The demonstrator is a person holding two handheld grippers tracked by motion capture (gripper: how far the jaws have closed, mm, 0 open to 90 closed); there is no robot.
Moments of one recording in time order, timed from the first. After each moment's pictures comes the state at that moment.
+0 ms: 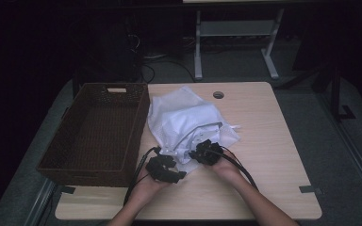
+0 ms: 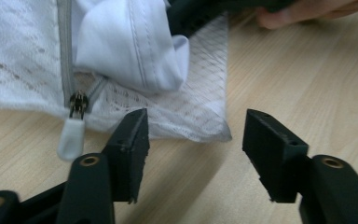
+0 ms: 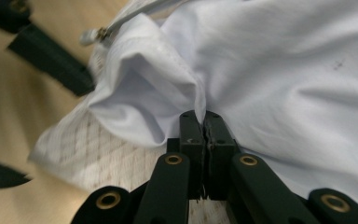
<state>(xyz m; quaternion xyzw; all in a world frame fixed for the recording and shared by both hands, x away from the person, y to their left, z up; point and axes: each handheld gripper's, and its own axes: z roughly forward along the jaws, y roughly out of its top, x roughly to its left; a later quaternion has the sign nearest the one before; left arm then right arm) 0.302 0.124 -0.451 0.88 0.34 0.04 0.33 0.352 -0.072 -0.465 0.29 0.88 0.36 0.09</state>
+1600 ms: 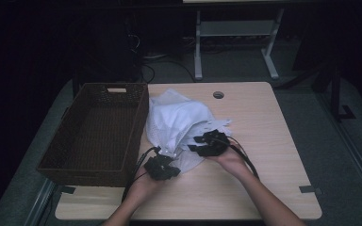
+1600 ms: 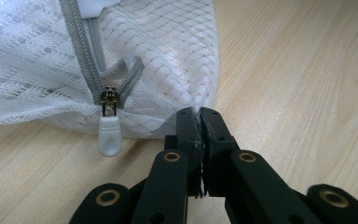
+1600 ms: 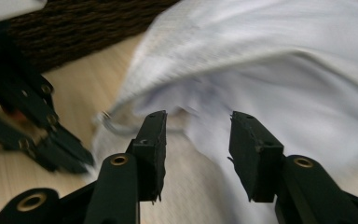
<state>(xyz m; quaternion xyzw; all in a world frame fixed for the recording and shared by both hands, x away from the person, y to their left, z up) 0.309 0.131 -0.456 0.90 0.31 0.02 0.31 0.361 -0.095 -0.425 0.29 0.85 0.43 0.10</state>
